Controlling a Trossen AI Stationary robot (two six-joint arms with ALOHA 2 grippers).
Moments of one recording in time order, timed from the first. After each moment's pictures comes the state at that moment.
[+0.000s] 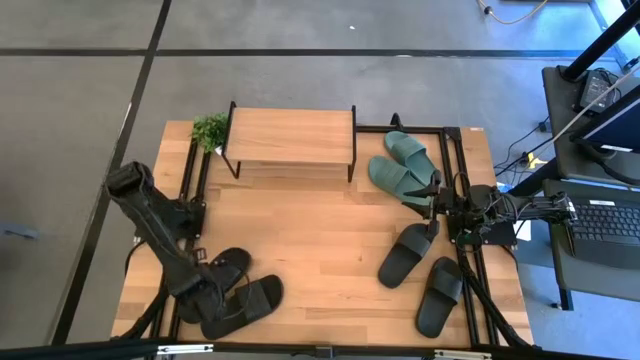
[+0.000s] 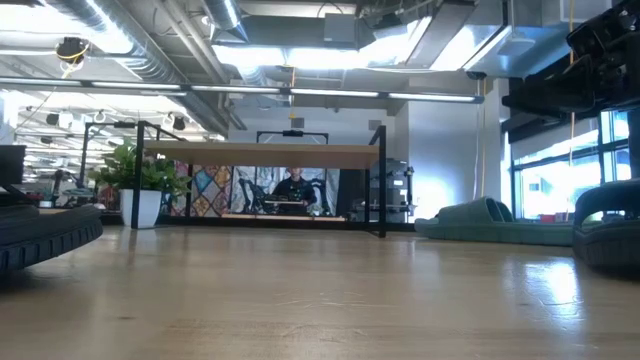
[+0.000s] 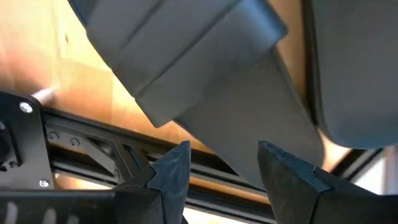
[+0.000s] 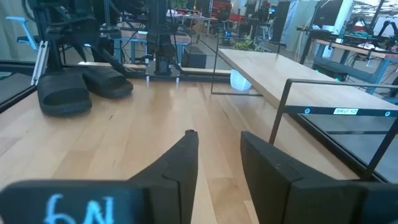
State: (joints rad) left arm -0.94 1.58 1.08 -1.19 0.15 -1.25; right arm 0.08 0.00 0.07 -0.12 0.25 -0.09
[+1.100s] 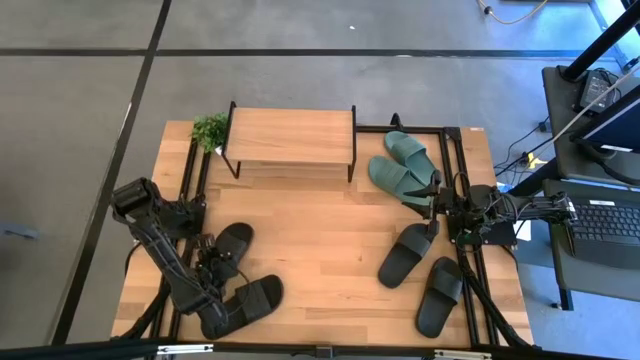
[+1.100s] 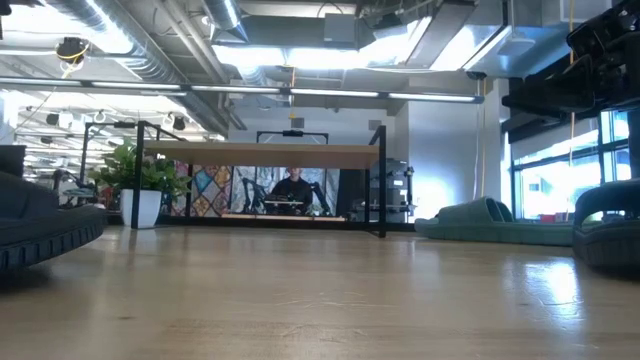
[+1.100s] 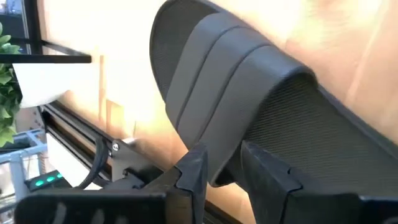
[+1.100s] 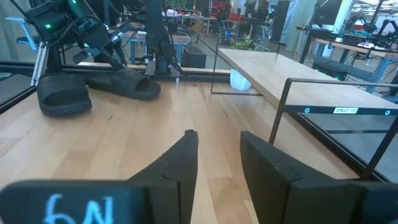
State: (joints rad) left arm -0.99 1.73 1.07 -1.42 -0.34 -1.27; right arm 0.08 0.00 0.07 -0.12 0.24 -0.08
